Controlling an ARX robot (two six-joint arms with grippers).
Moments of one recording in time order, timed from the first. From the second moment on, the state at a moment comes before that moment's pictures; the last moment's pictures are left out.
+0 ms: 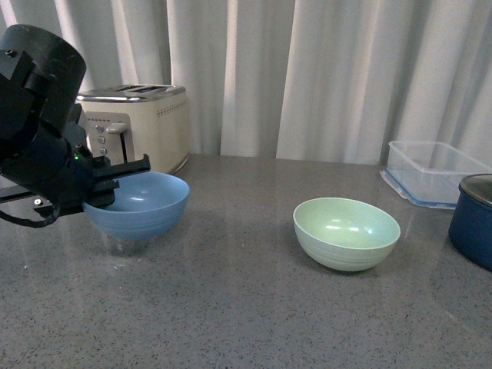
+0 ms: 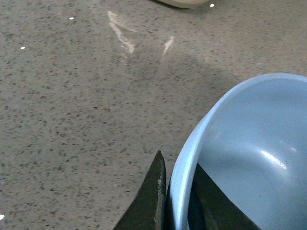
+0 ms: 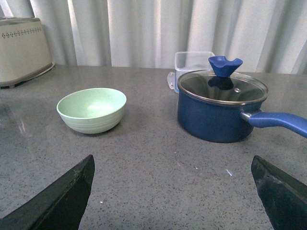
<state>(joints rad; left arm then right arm) -0.12 1.94 1.35 -0.05 -0.20 -0.35 0.00 0.00 0.01 0.00 0.00 0.00</state>
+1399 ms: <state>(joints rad) -0.33 2.17 1.62 -0.12 -0.23 -0.39 0.00 0.00 0.01 0.00 0.00 0.00</state>
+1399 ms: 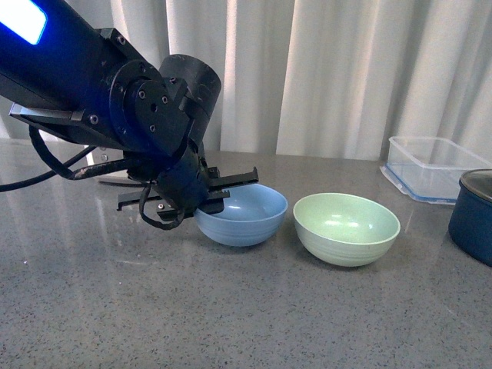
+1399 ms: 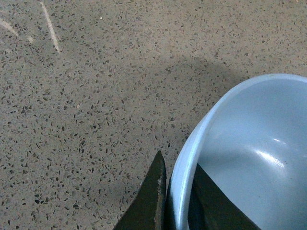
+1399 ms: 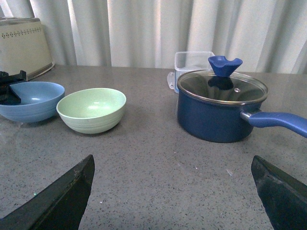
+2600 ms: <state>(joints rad) -0.27 1.50 0.84 0.15 -0.34 -0.20 0.00 0.00 0.01 0.00 0.00 0.00</state>
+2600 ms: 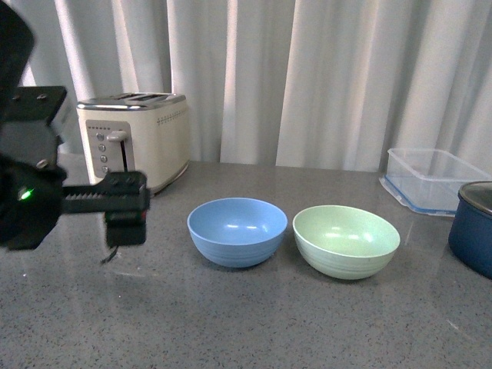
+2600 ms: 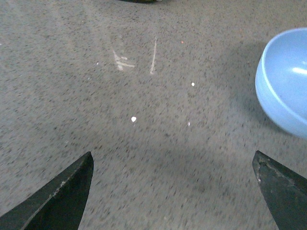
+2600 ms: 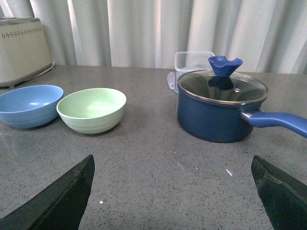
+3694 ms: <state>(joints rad) -0.01 0.87 0.08 0.78 -0.01 -0.01 0.00 0.00 0.01 0.00 0.00 0.00</state>
